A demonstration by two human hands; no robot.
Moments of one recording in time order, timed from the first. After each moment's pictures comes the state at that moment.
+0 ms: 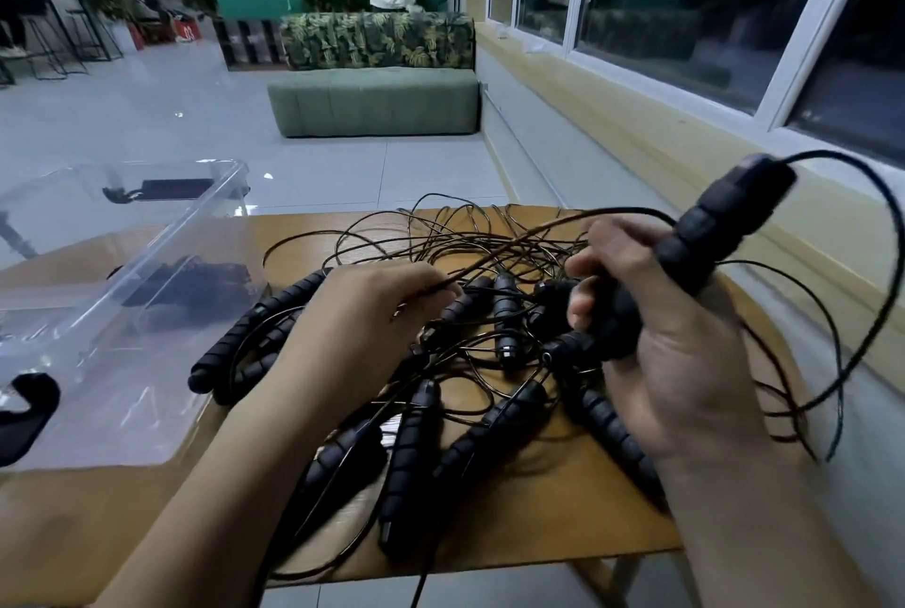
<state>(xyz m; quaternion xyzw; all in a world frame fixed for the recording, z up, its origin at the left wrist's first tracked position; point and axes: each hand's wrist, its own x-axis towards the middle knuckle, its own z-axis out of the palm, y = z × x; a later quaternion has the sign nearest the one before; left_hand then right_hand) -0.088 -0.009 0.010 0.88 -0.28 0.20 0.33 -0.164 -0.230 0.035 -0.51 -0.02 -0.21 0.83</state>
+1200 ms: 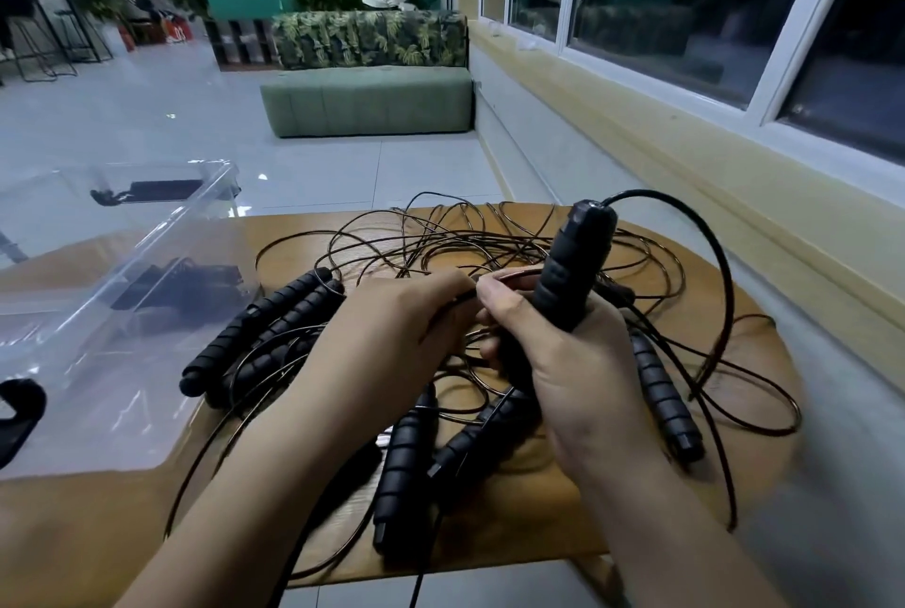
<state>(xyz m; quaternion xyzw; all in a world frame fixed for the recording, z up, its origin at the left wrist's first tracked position) -0.108 -0.033 0.013 0.86 -0.33 0.20 0.33 -0.156 -0.195 0.001 -0.62 0.02 -0.18 0.77</state>
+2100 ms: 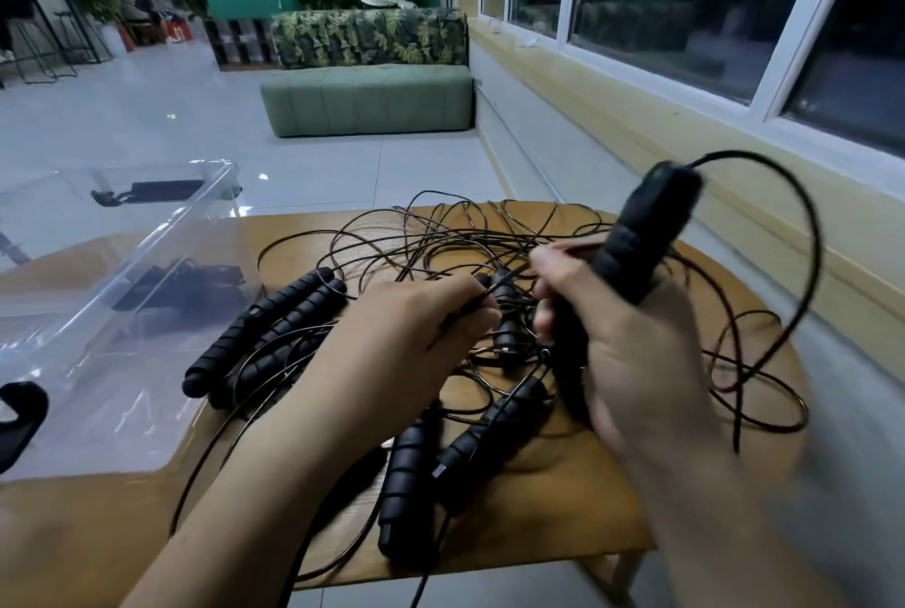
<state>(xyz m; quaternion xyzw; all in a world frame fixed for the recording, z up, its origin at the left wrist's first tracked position) -0.114 -0.032 0.017 0.88 -0.33 0.16 0.31 -0.156 -0.219 0.015 -0.59 0.00 -0.22 0.78</state>
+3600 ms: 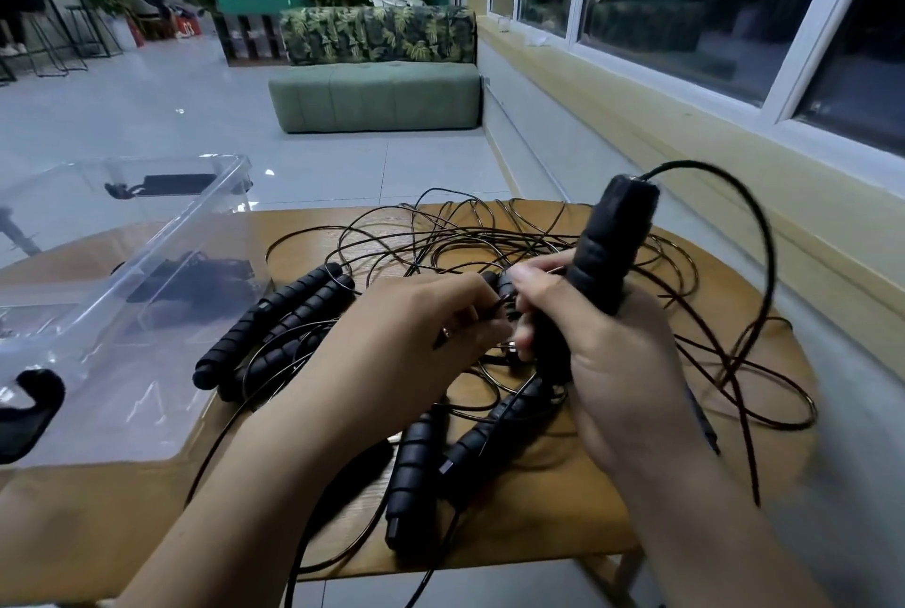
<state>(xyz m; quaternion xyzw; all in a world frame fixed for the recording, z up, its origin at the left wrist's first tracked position) -0.115 -0.025 0.018 0.86 -0.35 0.15 0.33 -0.160 -0.203 0.014 -0.60 -0.01 -0.18 0.78</state>
